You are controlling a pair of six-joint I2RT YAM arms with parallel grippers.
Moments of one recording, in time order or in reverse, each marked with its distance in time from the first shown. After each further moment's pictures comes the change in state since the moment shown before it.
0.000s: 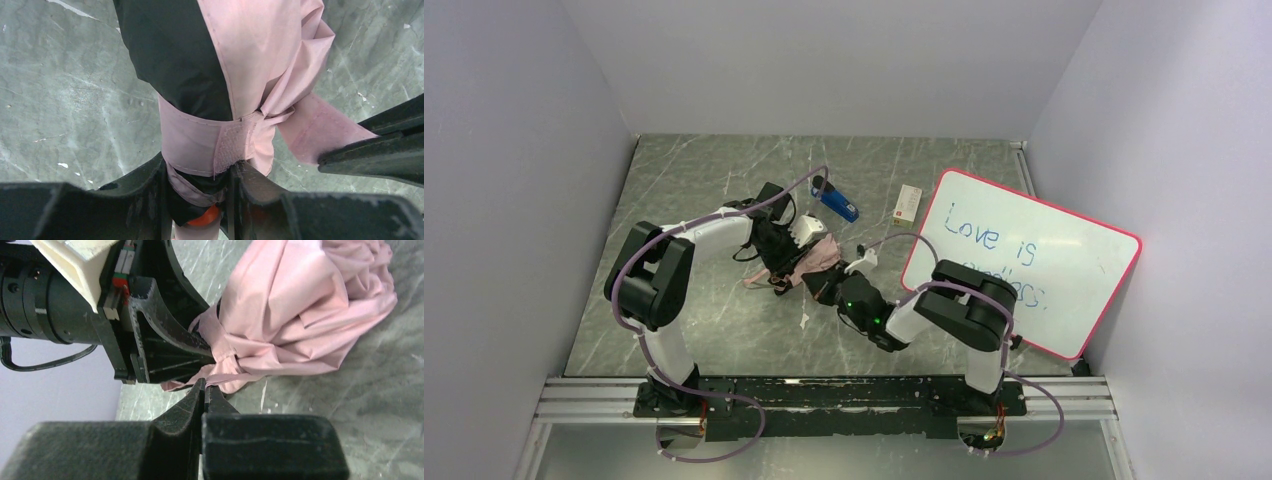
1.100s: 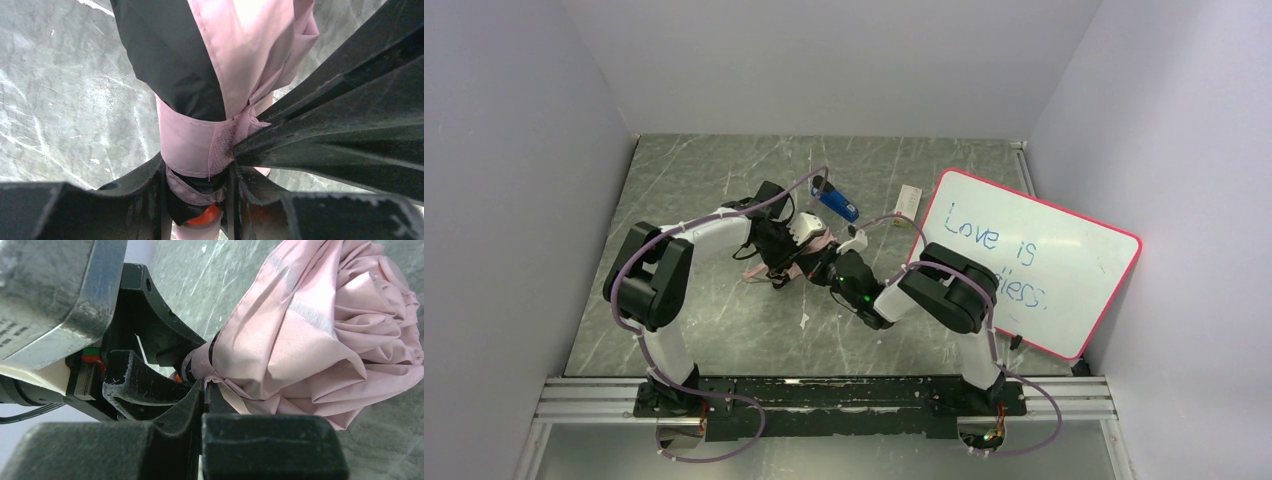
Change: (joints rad) left arm -0.005 -0.007 -0.009 0.048 -0.043 0.027; right arm -0.134 0.143 0.177 -0.004 -0.164 -0.035
